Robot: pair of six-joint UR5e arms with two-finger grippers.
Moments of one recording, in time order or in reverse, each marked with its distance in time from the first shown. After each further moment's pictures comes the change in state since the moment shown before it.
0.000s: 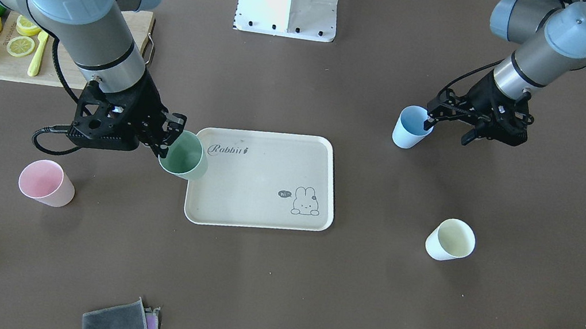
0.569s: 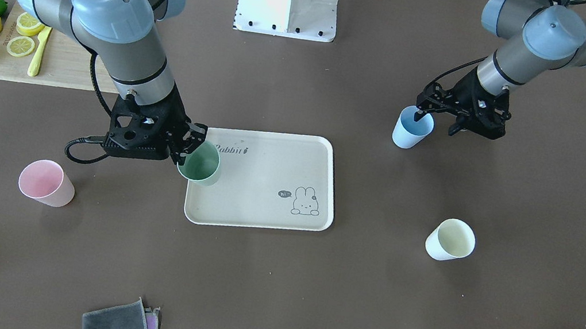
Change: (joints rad) left arm 0.066 0.012 0.007 0.000 0.002 0.000; right arm -0.064 0.030 -0.052 0.009 -0.070 0.010
